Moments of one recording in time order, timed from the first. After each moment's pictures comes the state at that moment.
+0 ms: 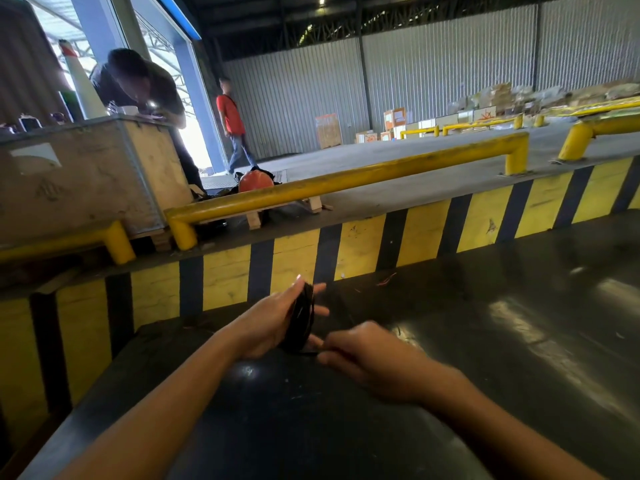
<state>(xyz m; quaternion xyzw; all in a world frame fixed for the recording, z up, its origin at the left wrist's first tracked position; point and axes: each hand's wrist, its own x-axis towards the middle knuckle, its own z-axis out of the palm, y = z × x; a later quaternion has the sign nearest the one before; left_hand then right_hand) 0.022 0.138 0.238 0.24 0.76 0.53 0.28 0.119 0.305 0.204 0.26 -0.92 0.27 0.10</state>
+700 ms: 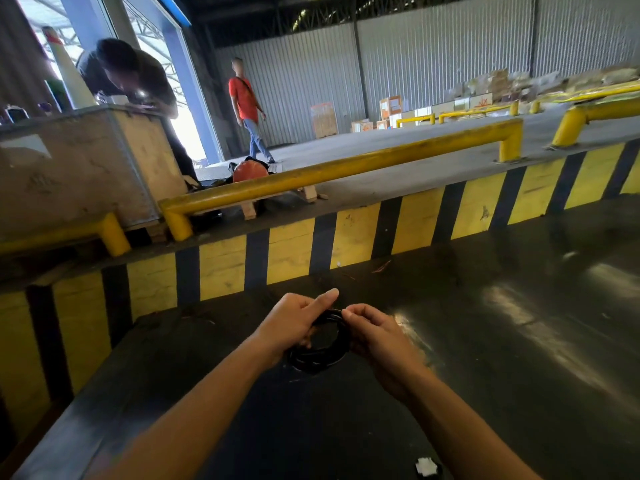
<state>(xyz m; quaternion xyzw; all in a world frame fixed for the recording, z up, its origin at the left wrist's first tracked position) 0.042 0.164 0.203 0.22 0.82 0.51 0.14 0.102 0.306 0.146 0.03 -0.59 0.80 0.10</state>
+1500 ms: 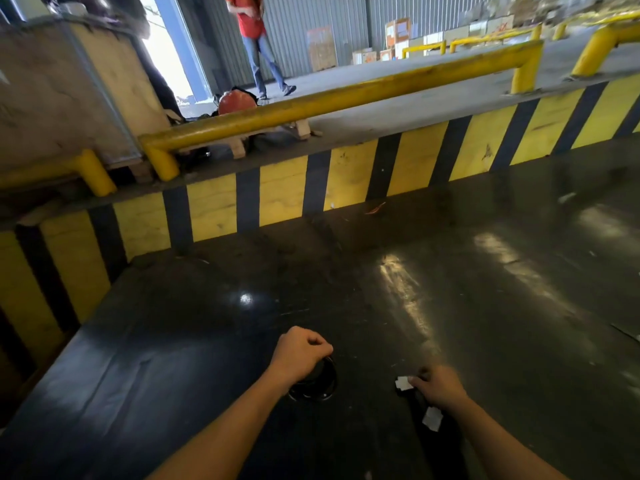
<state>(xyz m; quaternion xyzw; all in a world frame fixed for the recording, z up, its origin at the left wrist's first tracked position) 0.072 0.154 0.041 0.12 0.92 0.35 0.14 0.136 0.402 -0.099 -0.24 -0.88 0.38 -0.12</state>
